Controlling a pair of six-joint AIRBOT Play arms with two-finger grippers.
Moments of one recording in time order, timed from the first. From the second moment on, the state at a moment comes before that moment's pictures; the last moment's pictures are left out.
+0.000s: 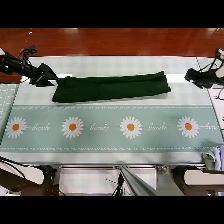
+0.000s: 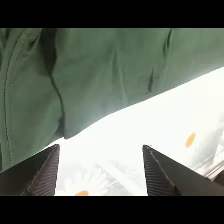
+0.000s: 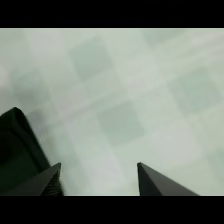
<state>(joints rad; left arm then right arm) 0.27 -1.78 1.67 0.89 -1.57 -1.31 -0.31 -1.53 1.22 -1.22 0.70 1.63</state>
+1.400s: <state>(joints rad) 0.06 -1.73 1.67 0.47 -1.42 -1.26 -0.15 -1.27 1.22 -0.68 0.88 1.33</state>
